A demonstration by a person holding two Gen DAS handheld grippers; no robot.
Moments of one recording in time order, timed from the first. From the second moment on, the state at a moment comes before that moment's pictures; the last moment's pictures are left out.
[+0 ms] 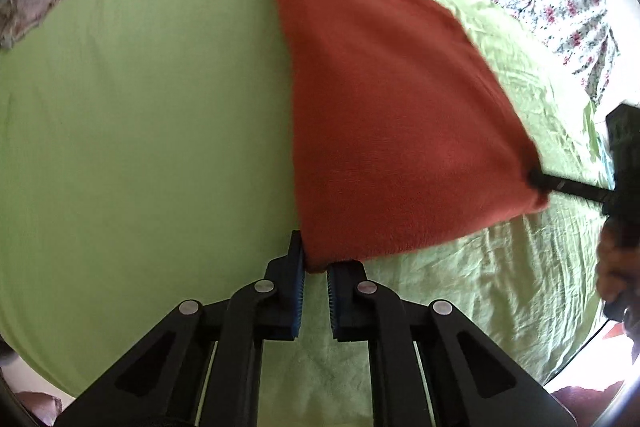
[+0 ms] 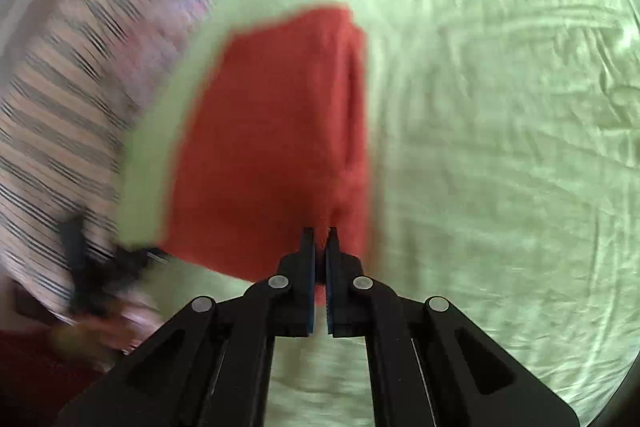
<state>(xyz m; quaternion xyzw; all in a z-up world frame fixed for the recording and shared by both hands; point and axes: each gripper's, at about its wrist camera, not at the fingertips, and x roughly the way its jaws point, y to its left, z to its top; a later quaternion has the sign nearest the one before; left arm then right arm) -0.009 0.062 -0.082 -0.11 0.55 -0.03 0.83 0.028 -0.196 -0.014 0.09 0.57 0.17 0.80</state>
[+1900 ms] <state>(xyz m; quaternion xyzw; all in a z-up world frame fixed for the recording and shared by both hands) 0.030 0.042 -0.077 -0.14 0.55 -0.12 0.81 0.064 -0.197 -0.031 0.06 0.58 0.15 0.80</state>
